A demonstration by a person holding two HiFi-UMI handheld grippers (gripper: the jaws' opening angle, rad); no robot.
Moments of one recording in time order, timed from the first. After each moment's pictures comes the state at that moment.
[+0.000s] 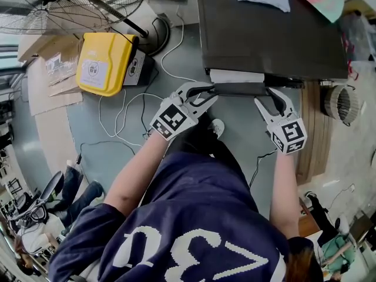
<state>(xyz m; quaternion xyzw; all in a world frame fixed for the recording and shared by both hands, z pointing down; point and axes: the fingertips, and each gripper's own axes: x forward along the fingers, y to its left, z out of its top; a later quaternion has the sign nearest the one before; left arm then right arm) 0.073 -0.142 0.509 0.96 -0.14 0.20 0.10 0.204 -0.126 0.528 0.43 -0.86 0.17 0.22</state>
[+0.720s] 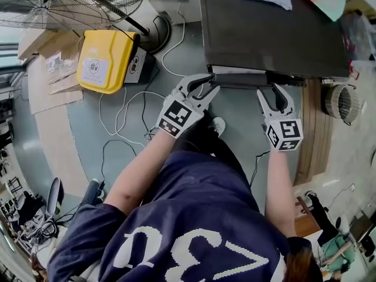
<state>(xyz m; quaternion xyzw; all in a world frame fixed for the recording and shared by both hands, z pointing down) 0.066 -0.161 0.507 0.95 -0.23 0.19 0.11 0.215 -0.137 0.527 0.54 -0.80 0.18 0.18</state>
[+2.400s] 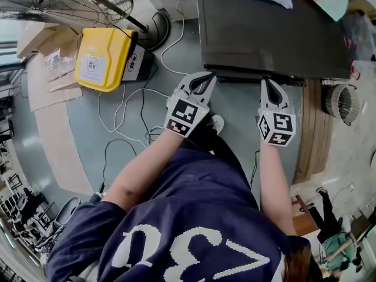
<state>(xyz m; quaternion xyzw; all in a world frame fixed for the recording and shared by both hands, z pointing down) 0.074 -0.185 0.523 0.92 -0.31 0.22 0.12 0.226 -0.167 0.535 0.61 -0.75 0.19 0.18</state>
